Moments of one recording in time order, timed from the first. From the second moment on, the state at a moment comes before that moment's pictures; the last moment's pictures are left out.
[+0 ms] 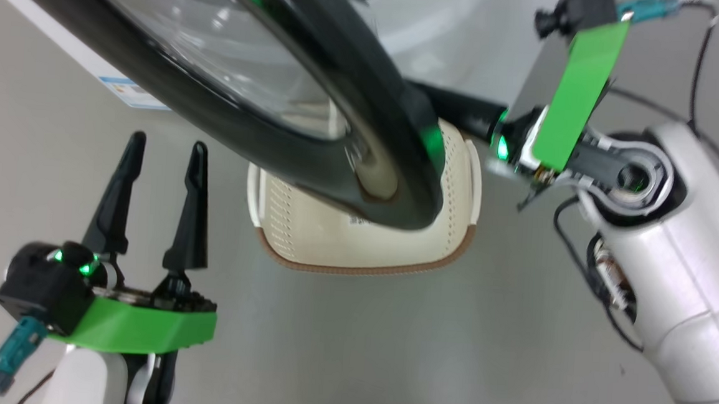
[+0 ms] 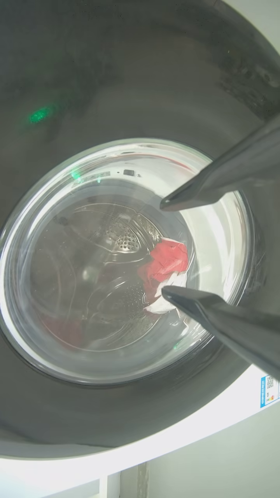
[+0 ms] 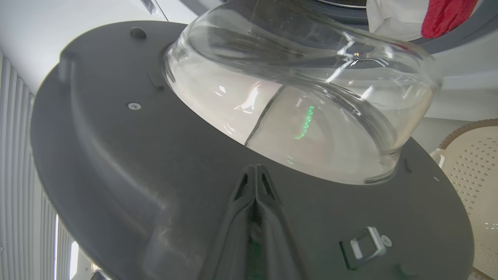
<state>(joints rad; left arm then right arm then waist) -0.32 0.03 -0.04 0.01 -0.27 -0.11 -0.25 -0.89 -0.16 0.40 0.34 1.66 0.12 0.71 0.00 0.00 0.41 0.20</state>
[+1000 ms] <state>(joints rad) -0.20 0.03 -0.12 0.09 -0.31 -0.06 -0.25 -0.68 -0.14 0.47 0.33 1.64 0.12 0.78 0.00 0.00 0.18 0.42</state>
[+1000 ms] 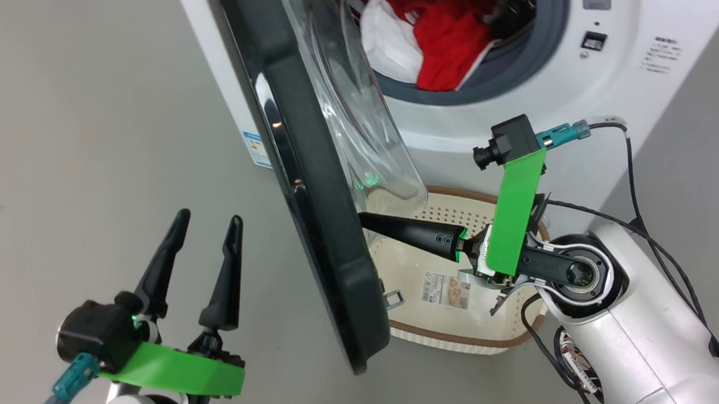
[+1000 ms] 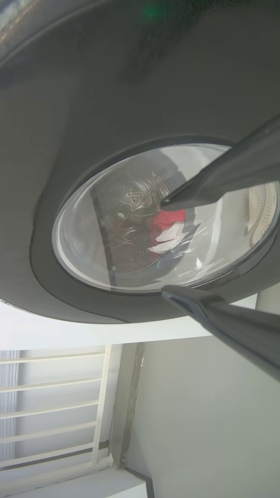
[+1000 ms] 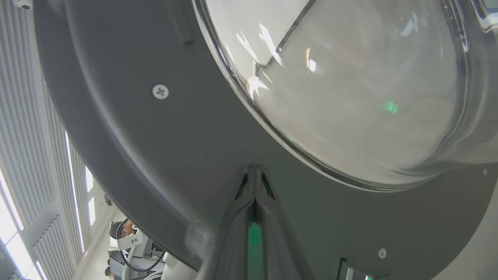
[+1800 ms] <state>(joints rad) -0.16 0.04 -0.11 0.10 -0.32 -0.04 -0.25 -0.64 -0.09 0.53 0.36 1.64 0.12 0.80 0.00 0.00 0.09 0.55</state>
